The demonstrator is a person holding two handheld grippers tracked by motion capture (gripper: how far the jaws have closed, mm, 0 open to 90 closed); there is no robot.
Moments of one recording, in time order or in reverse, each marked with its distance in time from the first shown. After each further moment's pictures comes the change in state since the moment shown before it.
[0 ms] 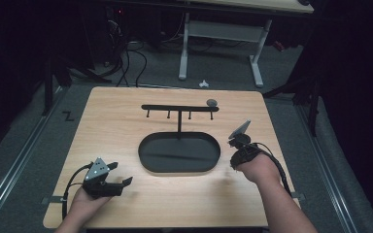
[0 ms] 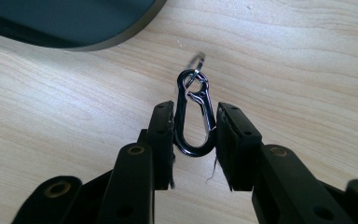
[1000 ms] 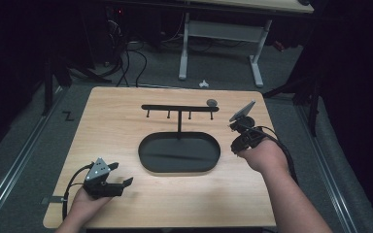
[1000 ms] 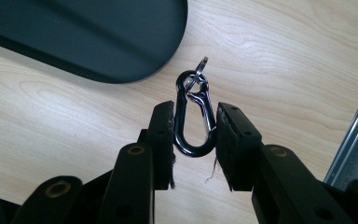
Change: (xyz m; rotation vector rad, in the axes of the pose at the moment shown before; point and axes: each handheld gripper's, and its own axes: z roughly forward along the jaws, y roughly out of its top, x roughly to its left) left arm -0.001 0.000 0.001 0.007 -0.006 0.004; right arm 0.014 0.009 -0.081 -0.121 -0.039 -0.030
